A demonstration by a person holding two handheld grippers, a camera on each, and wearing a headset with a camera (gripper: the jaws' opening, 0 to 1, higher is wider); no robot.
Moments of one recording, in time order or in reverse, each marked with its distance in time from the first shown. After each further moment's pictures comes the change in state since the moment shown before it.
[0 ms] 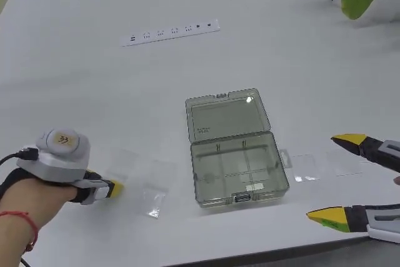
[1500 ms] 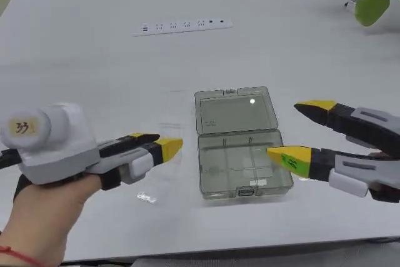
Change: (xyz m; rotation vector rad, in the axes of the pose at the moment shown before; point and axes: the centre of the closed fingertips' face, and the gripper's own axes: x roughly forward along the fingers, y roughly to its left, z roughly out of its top) left arm -0.101 -0.143 0.104 -0.221 -0.571 -0.387; right arm 0.025 0.027 0.128 0.161 -0.231 0.019
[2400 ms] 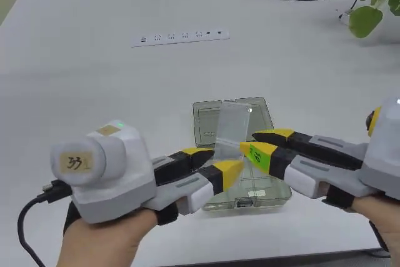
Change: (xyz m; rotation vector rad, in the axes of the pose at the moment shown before) left arm 0.024 -0.077 -0.004 0.081 -0.020 -0.129; right arm 0.030 0.019 -0.009 0.233 0.041 -0.072
